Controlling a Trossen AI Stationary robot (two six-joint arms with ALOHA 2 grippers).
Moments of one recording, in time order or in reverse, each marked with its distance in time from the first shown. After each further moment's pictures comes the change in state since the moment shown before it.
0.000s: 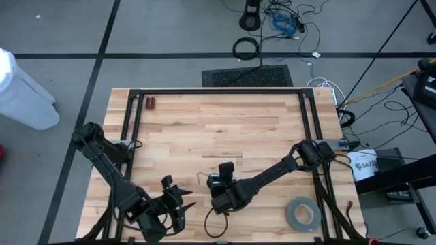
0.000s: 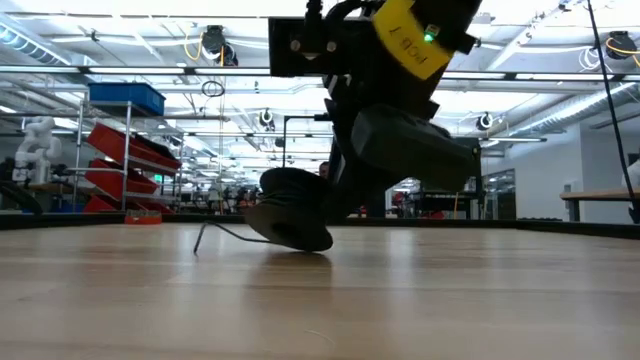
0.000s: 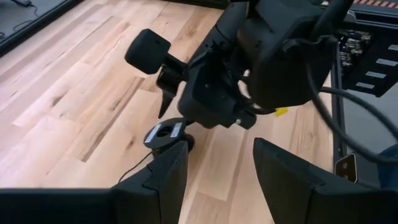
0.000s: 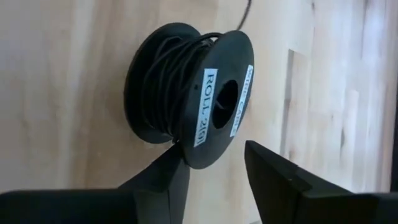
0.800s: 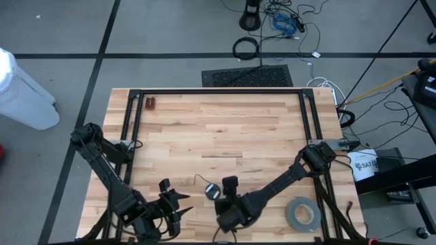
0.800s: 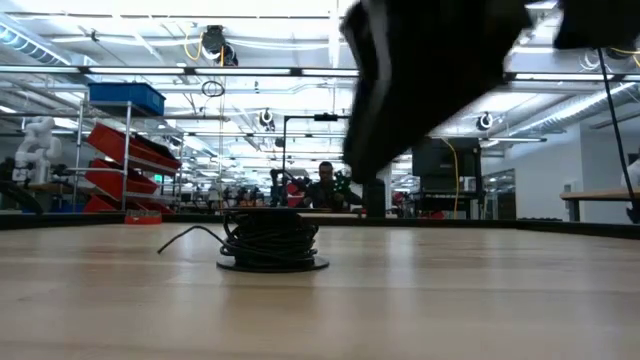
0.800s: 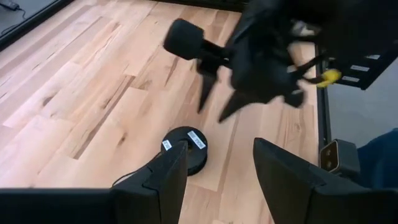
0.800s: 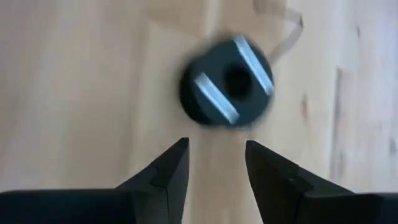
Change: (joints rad) left arm -0.045 0.000 0.000 -0.001 -0.005 -0.004; right arm 0.107 -0.006 0.100 -0.071 -0.097 0.109
